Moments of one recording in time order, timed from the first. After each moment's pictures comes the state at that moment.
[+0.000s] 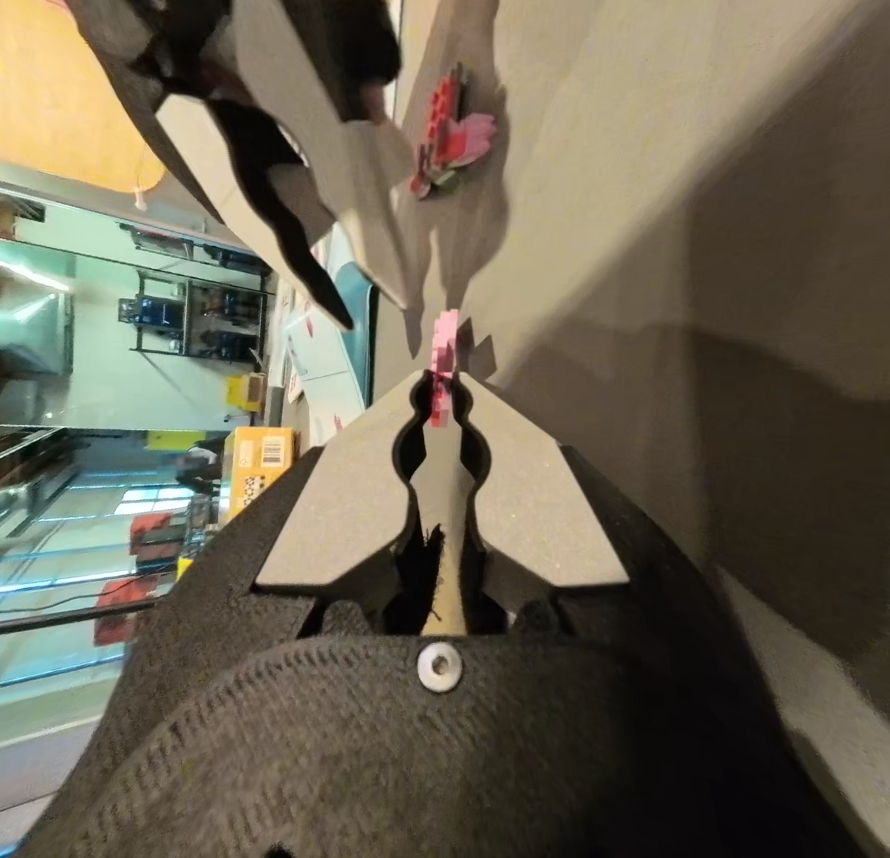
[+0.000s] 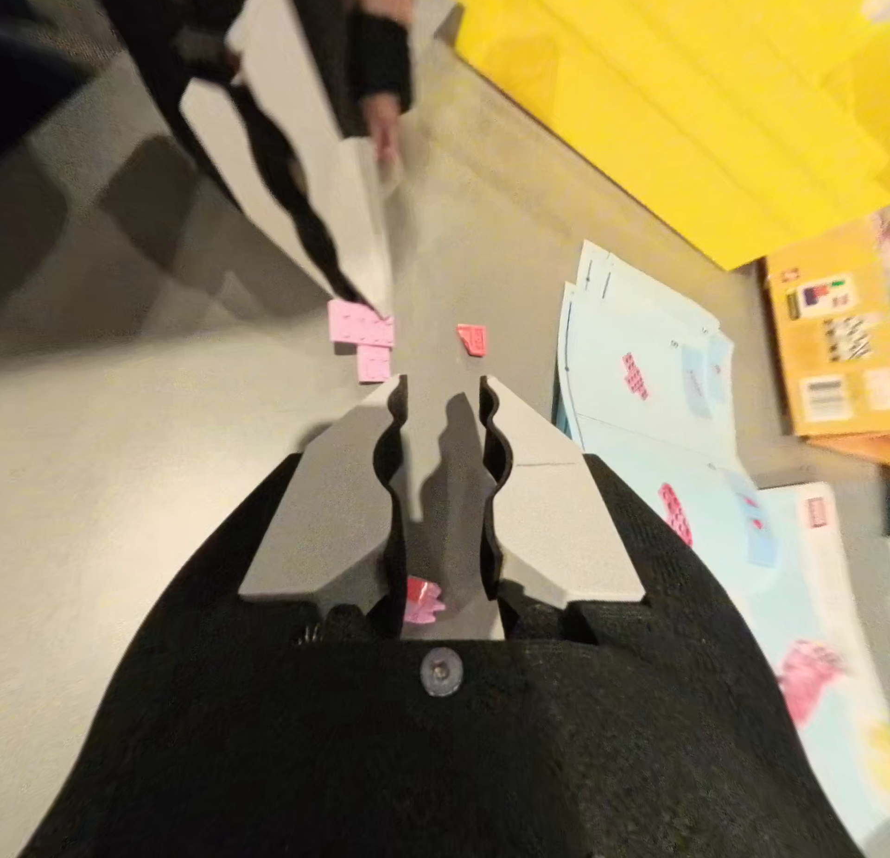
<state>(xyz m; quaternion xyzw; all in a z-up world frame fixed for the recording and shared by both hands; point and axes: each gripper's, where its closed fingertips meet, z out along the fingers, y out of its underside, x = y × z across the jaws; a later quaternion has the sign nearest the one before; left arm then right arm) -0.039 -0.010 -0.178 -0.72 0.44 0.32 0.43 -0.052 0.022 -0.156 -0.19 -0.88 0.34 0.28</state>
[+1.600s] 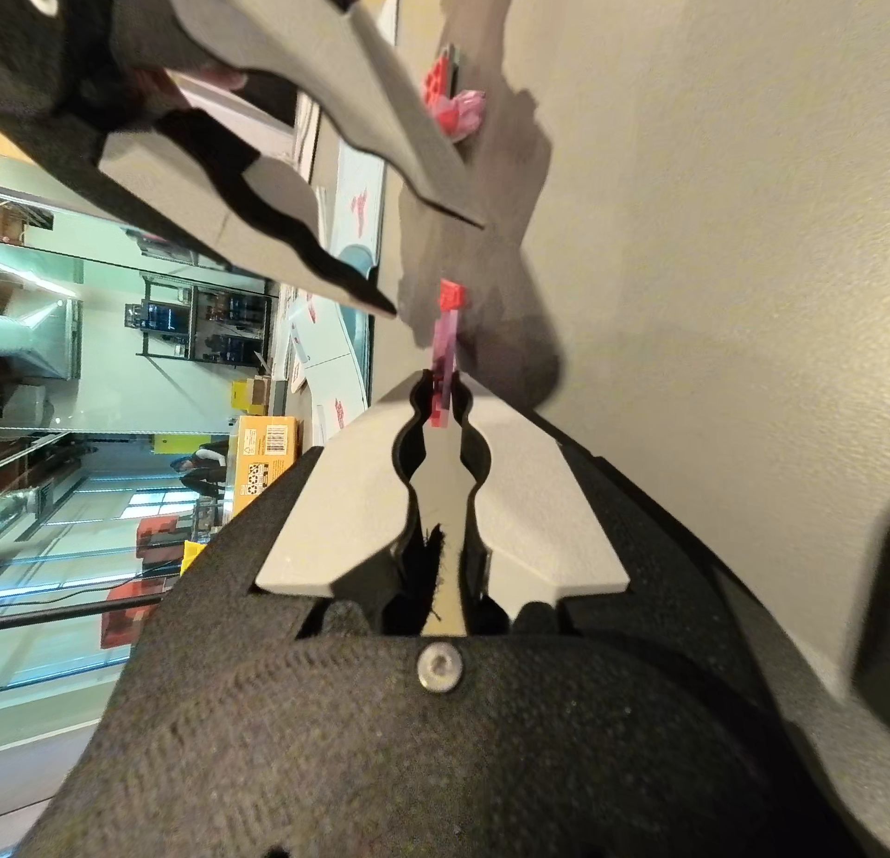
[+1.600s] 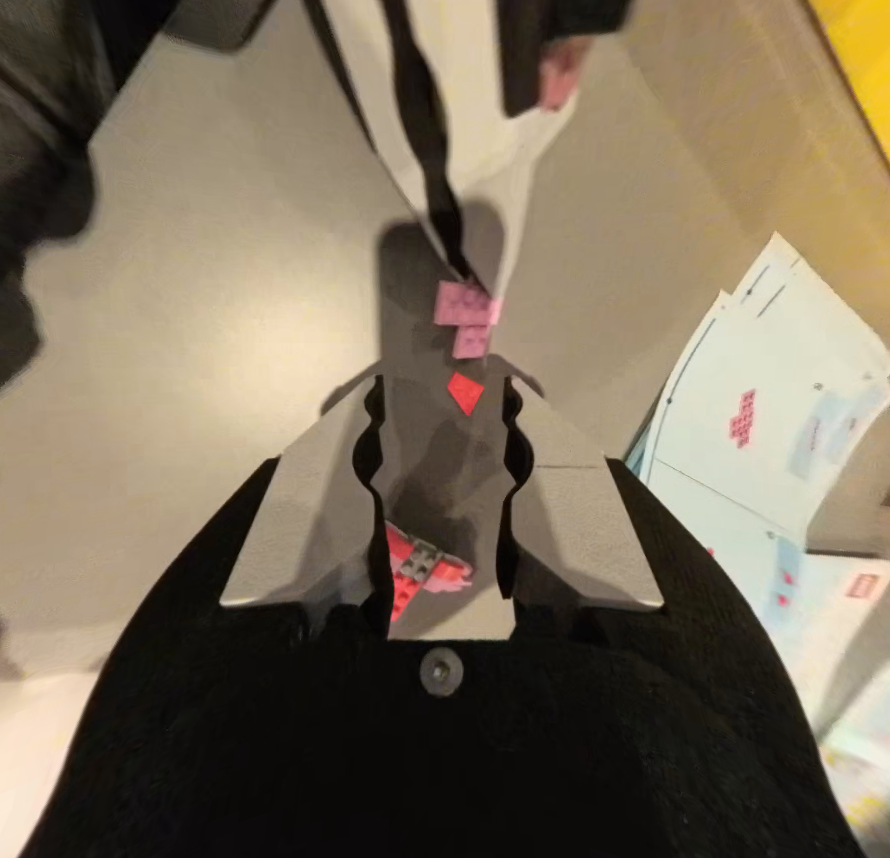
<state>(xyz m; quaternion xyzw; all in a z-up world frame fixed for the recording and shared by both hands) -0.040 -0.018 -0.179 -0.72 0.44 0.33 0.43 -0.027 -0.004 -0.171 -0.13 -0.97 0.16 0.13</state>
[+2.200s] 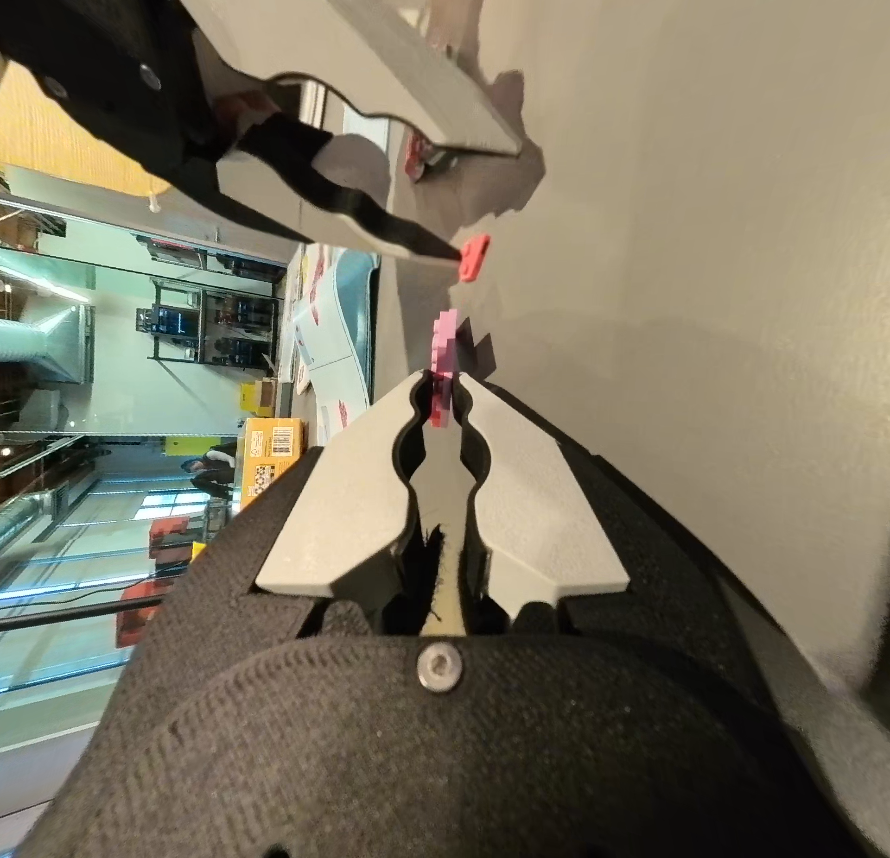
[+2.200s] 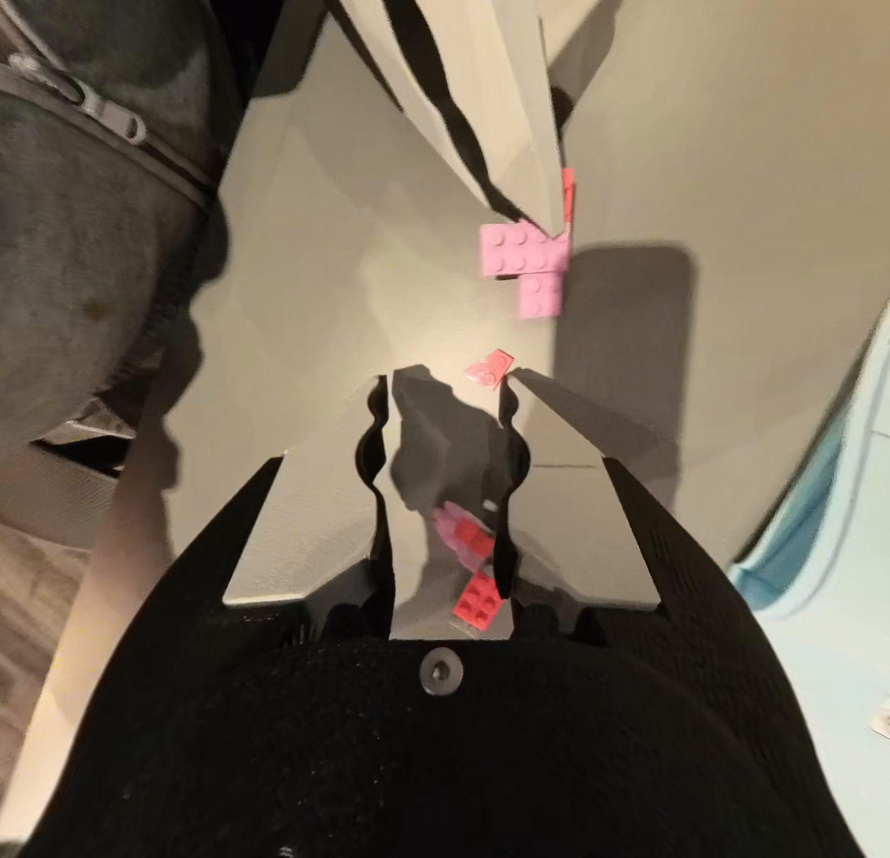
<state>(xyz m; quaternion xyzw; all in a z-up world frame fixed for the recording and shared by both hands) -0.044 -0.016 -0.179 -0.71 0.44 0.33 0.43 0.004 -0.002 -0.186 -0.23 -0.94 0.24 -0.05</state>
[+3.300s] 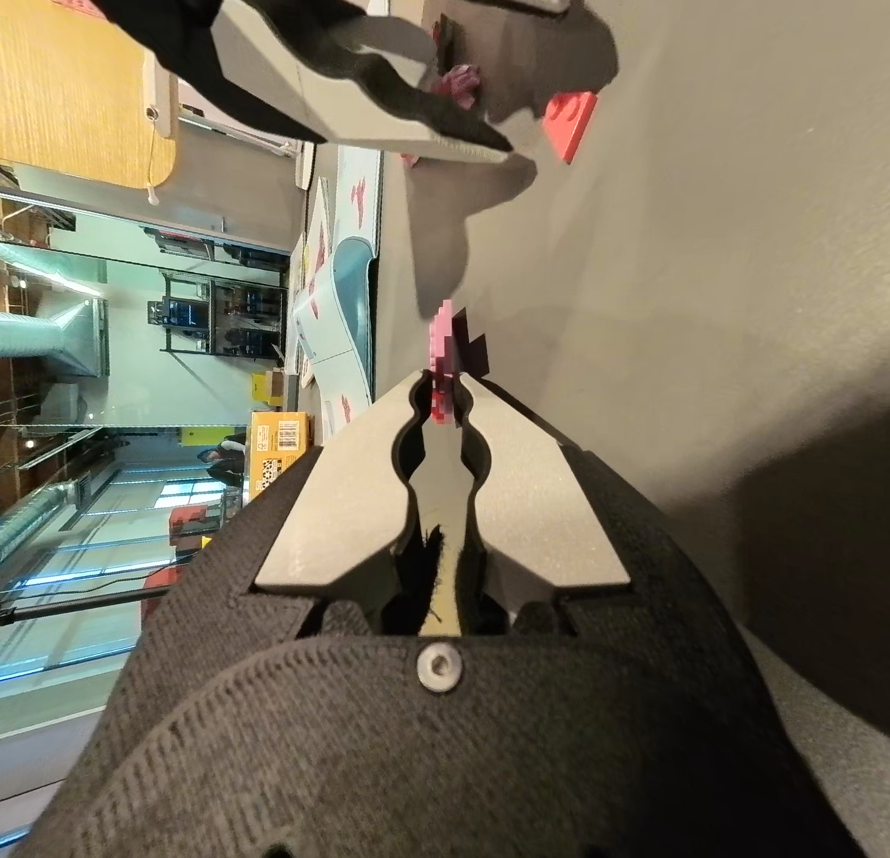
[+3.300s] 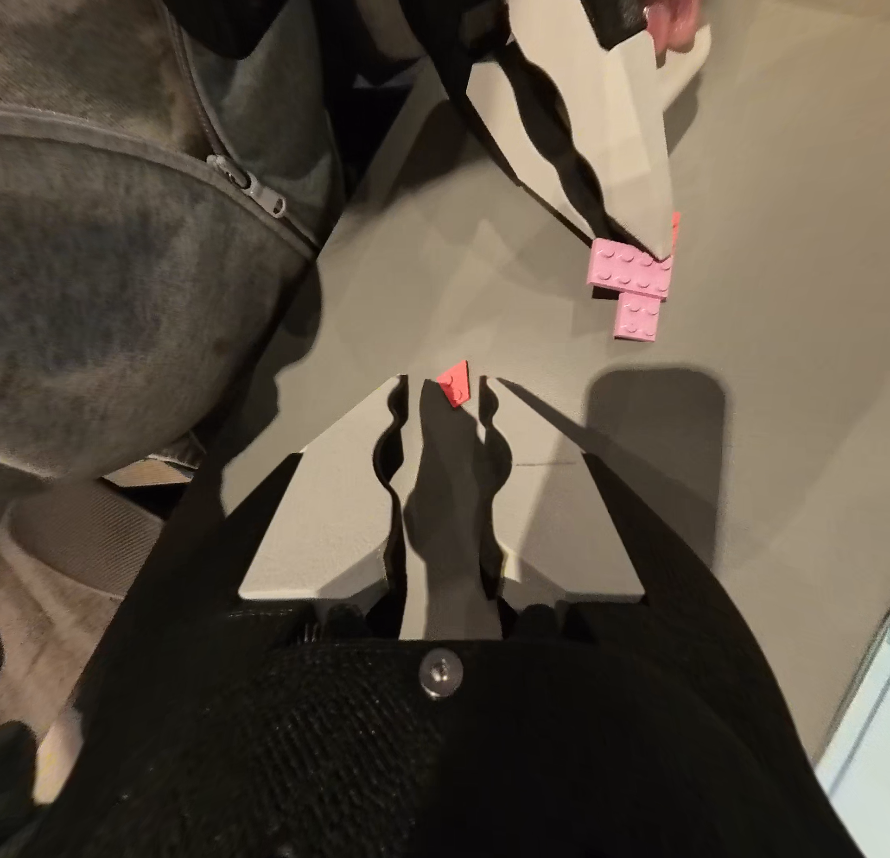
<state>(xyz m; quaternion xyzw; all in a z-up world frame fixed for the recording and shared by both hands) -0.053 -0.017 -0.182 -0.71 0.44 0.35 0.42 0.034 -0.021 -0.176 -0.22 -0.91 0.36 -0.06</state>
